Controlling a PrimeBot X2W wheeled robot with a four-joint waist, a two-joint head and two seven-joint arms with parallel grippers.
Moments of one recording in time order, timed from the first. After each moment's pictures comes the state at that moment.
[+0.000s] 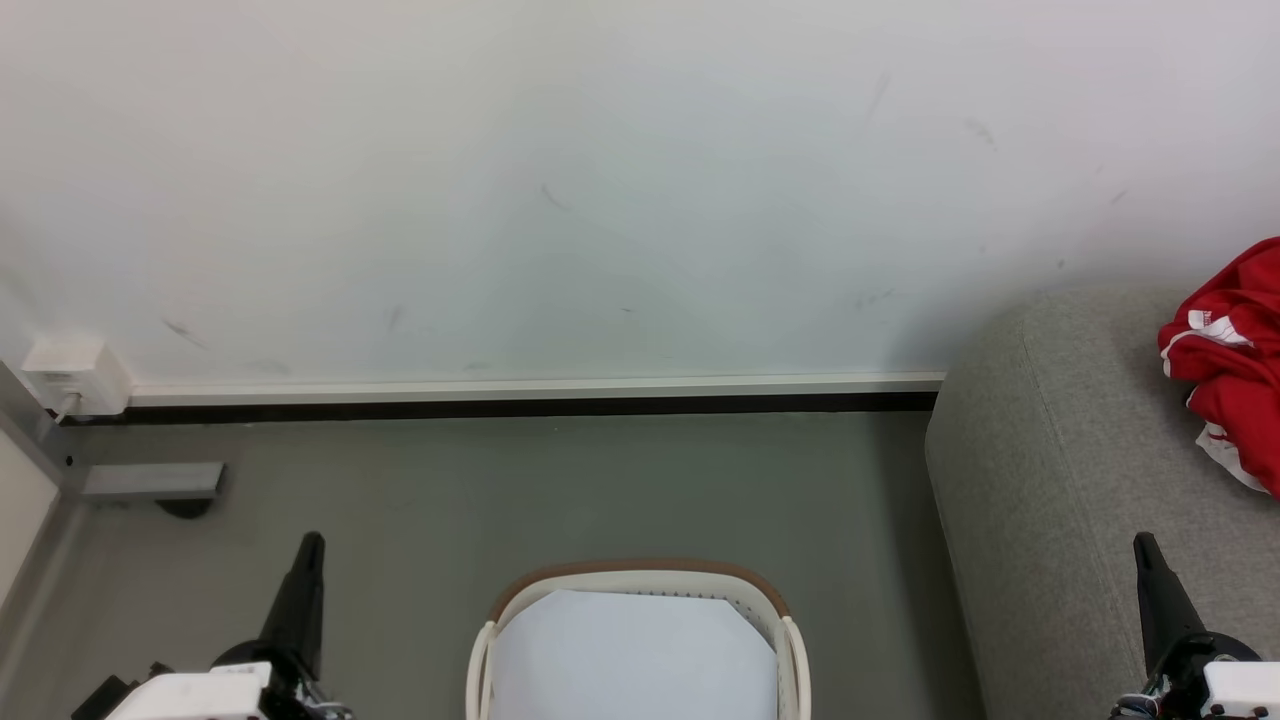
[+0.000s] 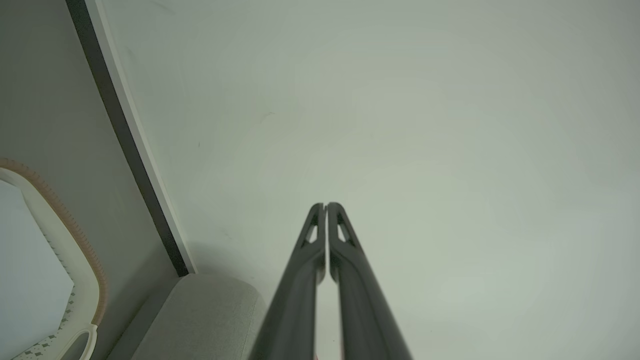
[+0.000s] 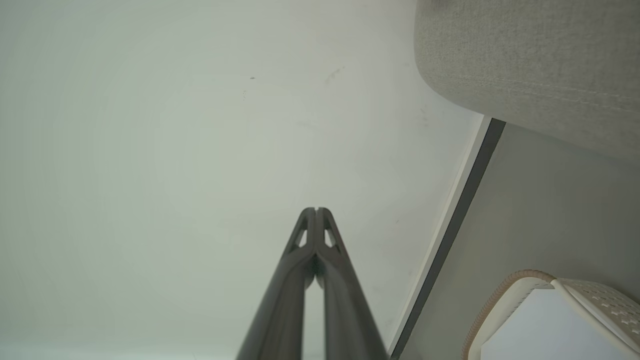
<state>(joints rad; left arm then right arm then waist) -0.11 0.05 0.11 0.25 -1.61 -0.13 0.11 -0.10 -0.05 -0.11 0.25 1.61 0.13 0.11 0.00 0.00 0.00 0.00</state>
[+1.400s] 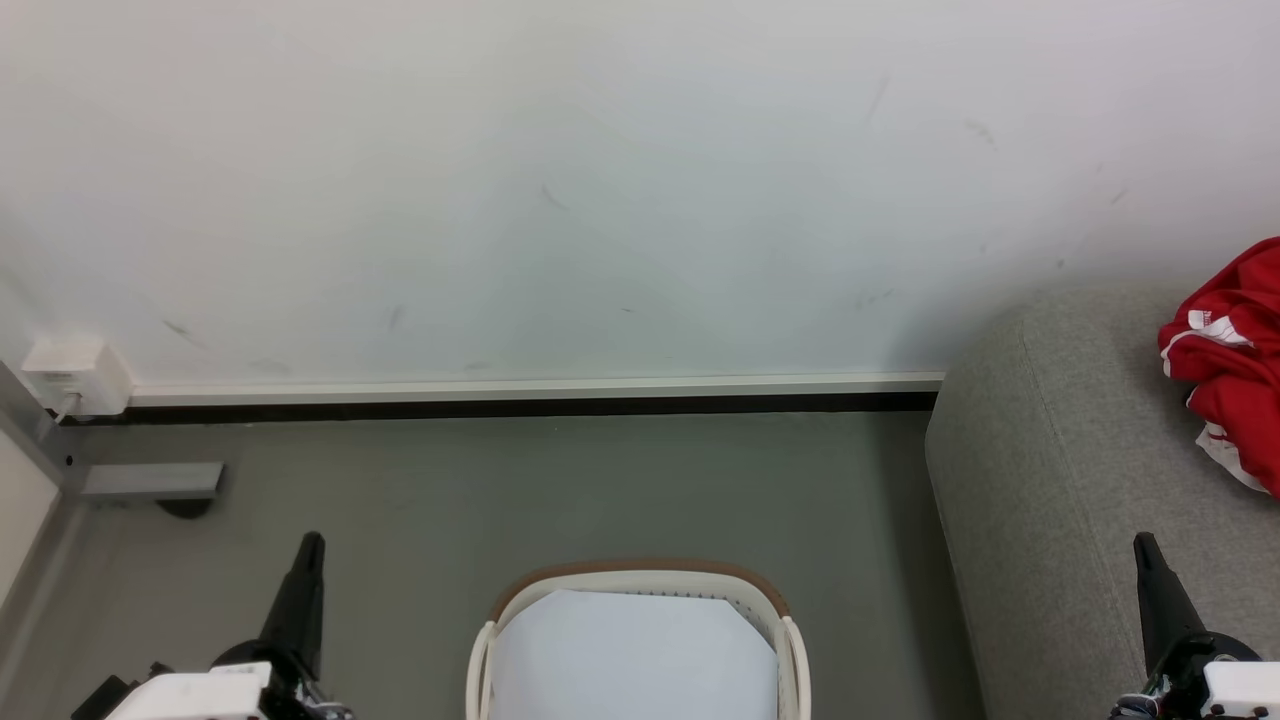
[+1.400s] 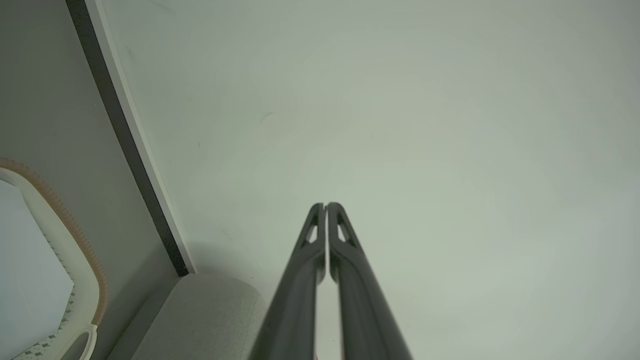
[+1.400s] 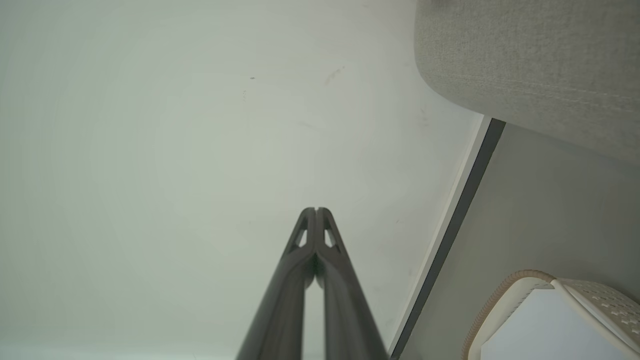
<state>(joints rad) -0.11 0.05 0.11 0.25 -1.61 -0.13 0.11 -0.10 -0.05 -0.11 0.25 1.61 0.13 0.11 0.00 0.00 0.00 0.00</state>
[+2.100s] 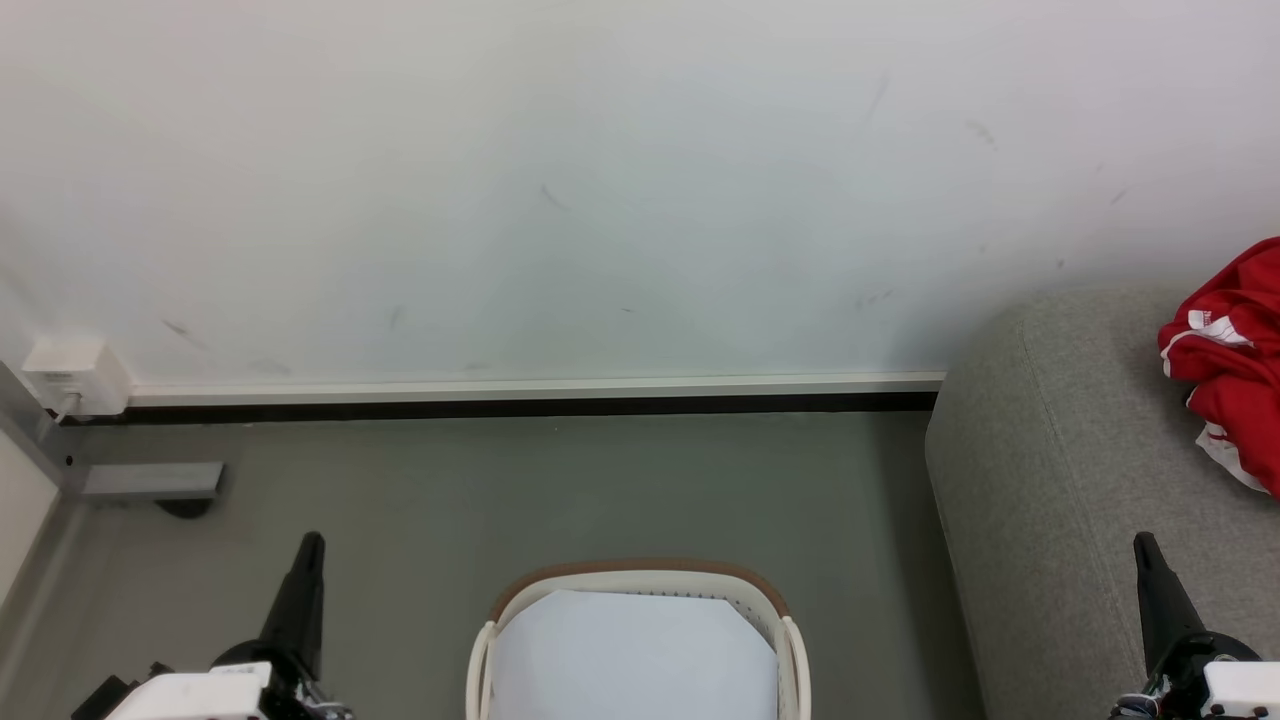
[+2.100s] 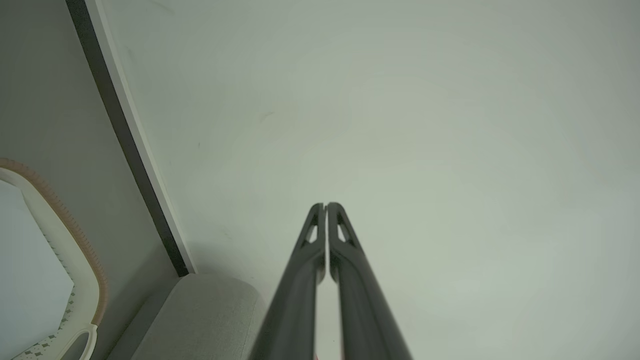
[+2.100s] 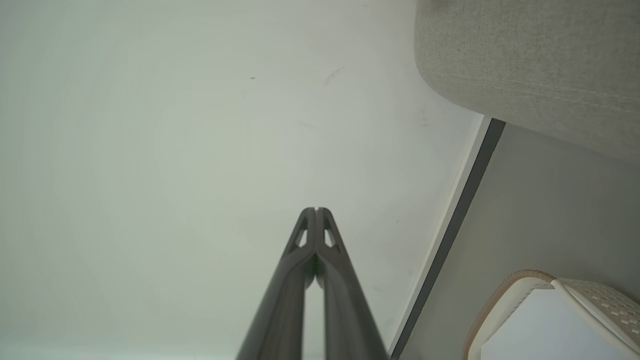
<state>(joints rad) -0.11 0.05 0.11 0.25 -1.61 -0.13 0.11 -0.10 -0.05 -0.11 0.25 1.61 0.13 0.11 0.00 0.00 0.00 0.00</state>
